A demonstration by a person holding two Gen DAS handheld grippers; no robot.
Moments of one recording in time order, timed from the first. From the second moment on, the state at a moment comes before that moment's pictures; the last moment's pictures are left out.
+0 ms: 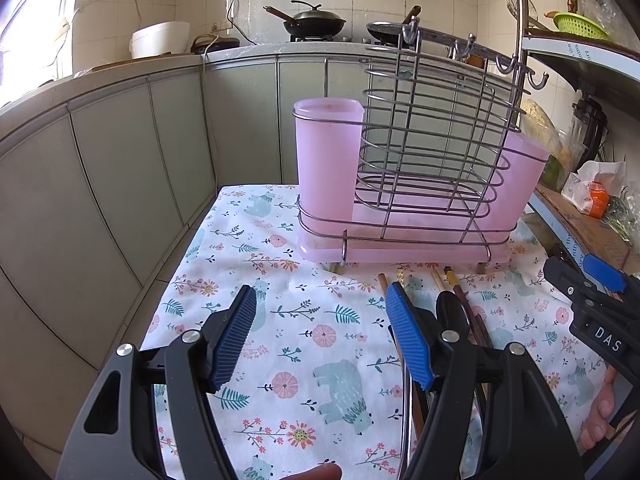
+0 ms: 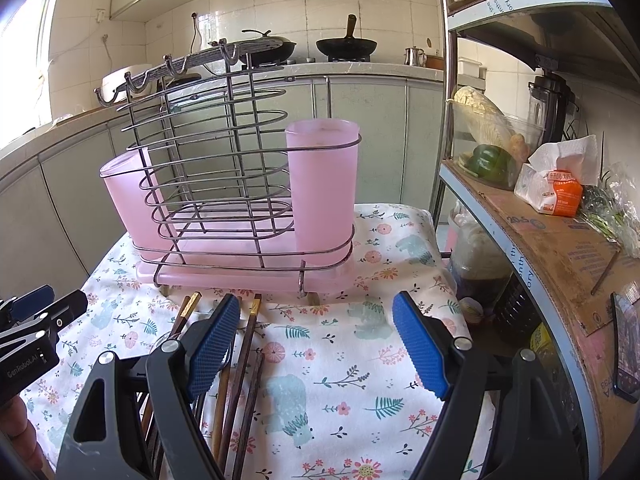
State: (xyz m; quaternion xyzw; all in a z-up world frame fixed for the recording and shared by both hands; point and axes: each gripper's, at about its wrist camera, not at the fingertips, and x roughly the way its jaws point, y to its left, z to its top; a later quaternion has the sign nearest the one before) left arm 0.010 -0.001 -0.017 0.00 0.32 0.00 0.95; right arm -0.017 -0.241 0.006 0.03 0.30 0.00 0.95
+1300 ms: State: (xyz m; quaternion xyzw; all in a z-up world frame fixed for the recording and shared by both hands) left arm 0.051 -0.026 -0.064 -0.03 0.48 -0.18 0.86; right arm 0.010 -0.259 -0.024 0.09 0.40 0.11 0.90
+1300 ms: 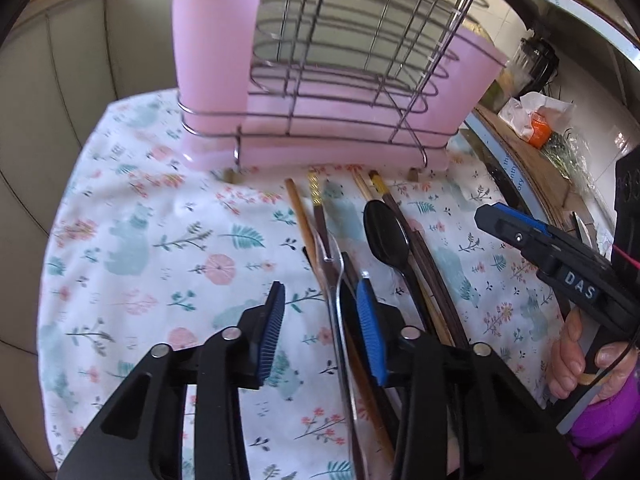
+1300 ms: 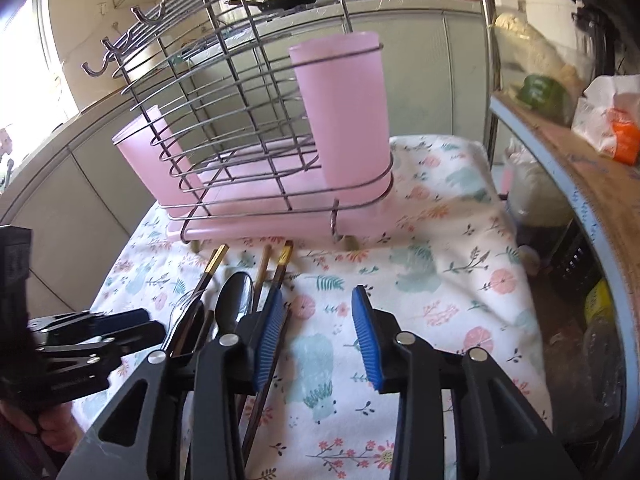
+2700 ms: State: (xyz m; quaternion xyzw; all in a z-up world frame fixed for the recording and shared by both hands) left arm 0.052 0.021 -0.064 -0.08 0.46 -0.15 0.87; right arm 0.033 -0.225 -0.056 0.08 0.51 0.14 0.84
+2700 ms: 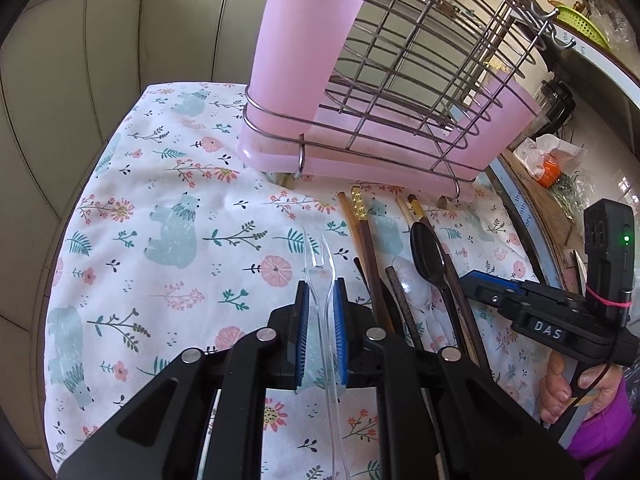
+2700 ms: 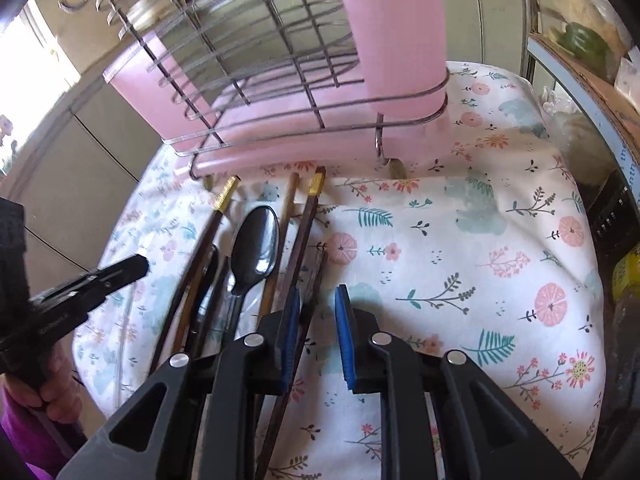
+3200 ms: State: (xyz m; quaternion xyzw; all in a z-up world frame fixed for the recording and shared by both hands) left arm 0.059 0.030 -0.067 -0.08 0.47 -0.14 0.87; right arm 0.064 -0.220 -0.062 0.06 0.55 0.13 0.82
